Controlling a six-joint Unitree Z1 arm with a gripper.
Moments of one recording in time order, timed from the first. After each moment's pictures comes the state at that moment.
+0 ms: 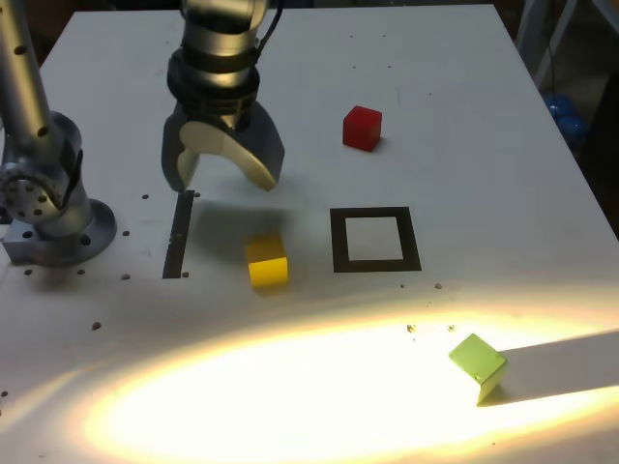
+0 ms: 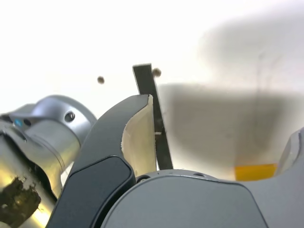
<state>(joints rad) 0.08 1.67 -0.99 1.12 0.12 0.20</state>
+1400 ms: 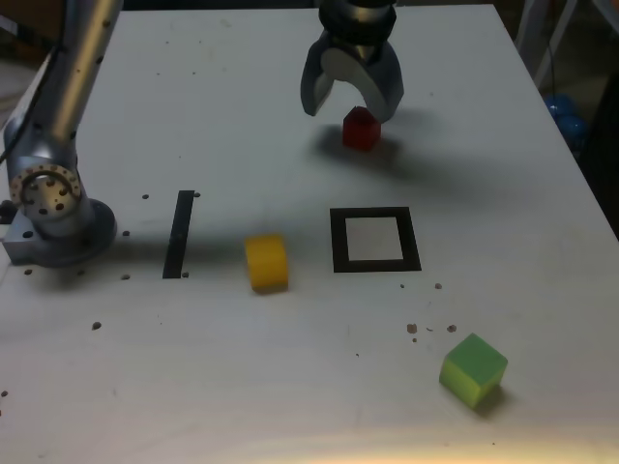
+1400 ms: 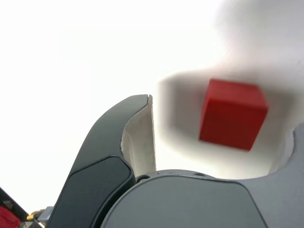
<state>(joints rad) 0.38 2.14 -1.69 1.25 0.25 0.75</state>
